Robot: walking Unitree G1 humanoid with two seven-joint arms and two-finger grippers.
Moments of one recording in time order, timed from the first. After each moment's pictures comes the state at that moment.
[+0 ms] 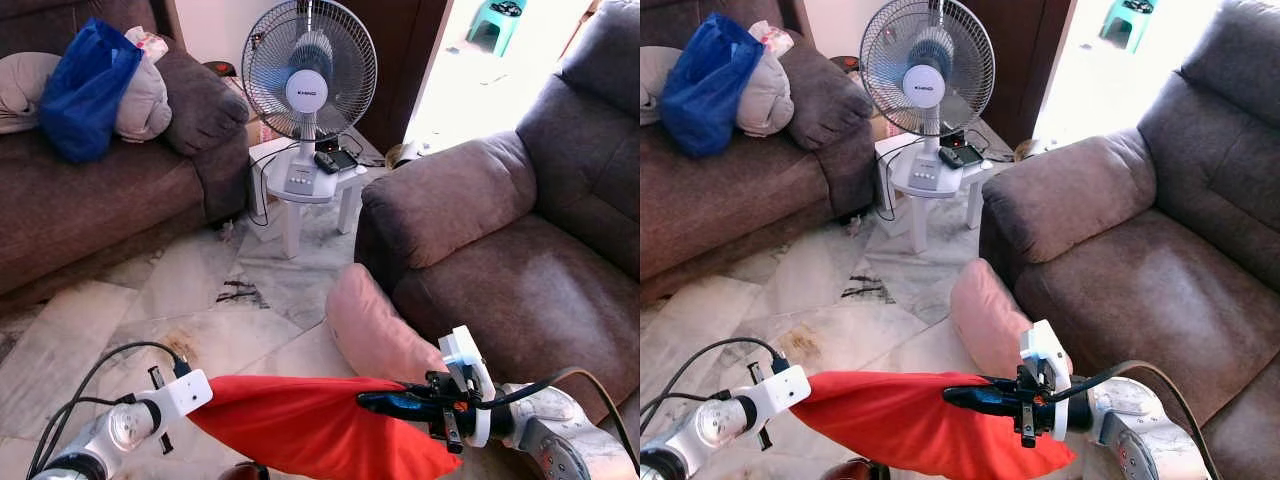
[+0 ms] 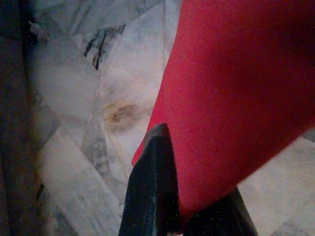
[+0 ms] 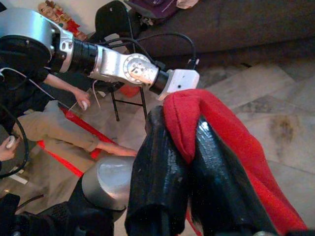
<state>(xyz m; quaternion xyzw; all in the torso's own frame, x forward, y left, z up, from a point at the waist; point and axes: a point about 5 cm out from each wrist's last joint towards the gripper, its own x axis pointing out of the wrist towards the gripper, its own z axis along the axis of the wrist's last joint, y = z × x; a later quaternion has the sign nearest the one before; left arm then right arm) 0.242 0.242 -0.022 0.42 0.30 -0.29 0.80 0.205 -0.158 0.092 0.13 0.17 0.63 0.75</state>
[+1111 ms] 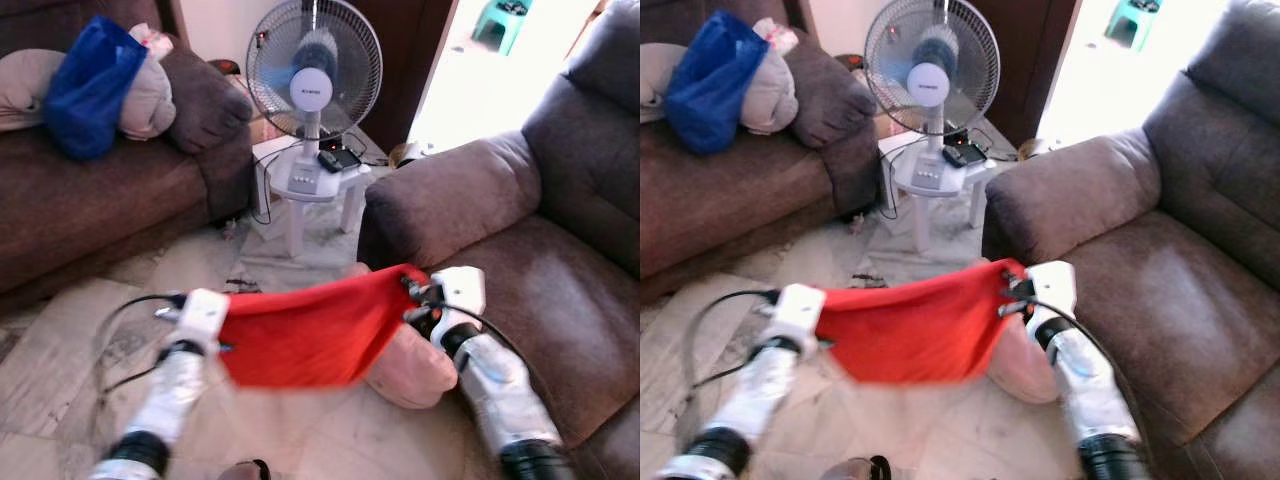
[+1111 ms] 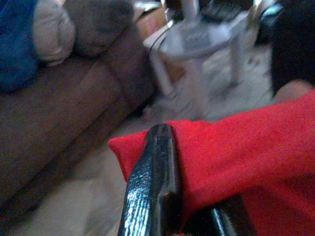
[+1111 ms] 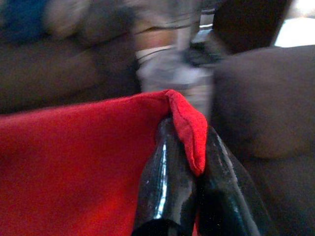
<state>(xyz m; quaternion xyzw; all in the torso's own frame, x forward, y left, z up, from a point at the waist) 0.301 0.173 0.044 0.18 0.03 -0.03 0.98 0.298 -0.169 0.061 0.02 0.08 0.10 0.99</state>
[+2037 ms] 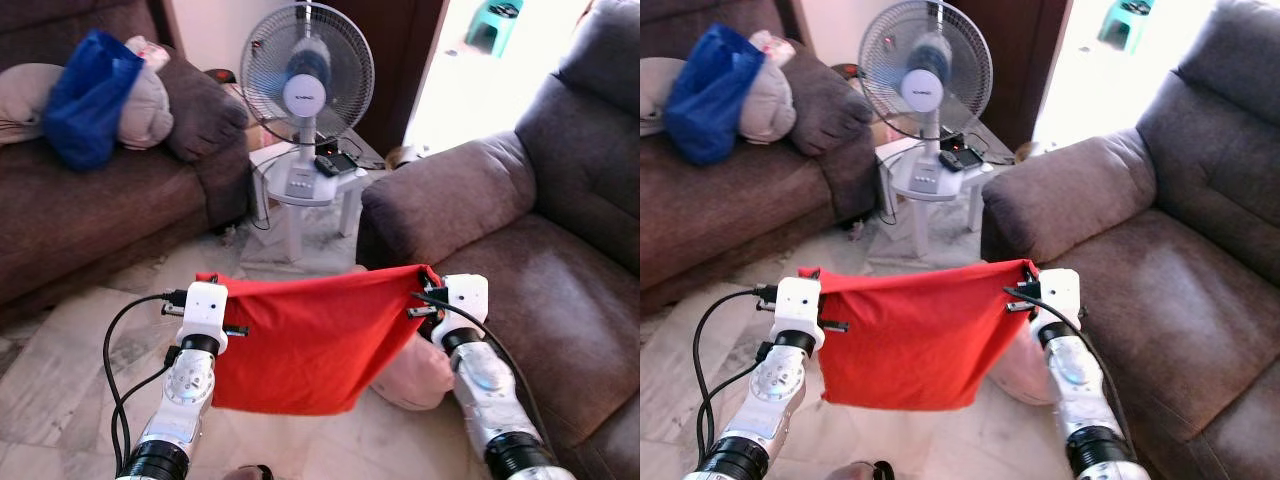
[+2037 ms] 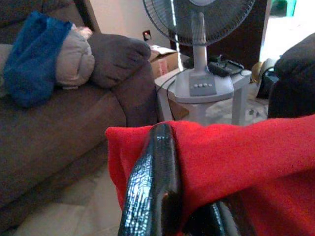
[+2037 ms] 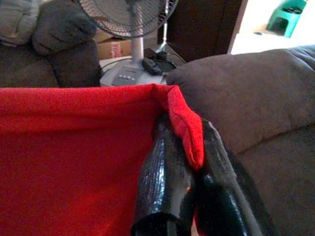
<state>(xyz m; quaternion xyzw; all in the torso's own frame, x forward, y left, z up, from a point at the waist) 0.297 0.169 0.063 0.11 -0.03 0.01 0.99 0.305 -0.181 0.049 -0.03 0.05 0.05 1.00</state>
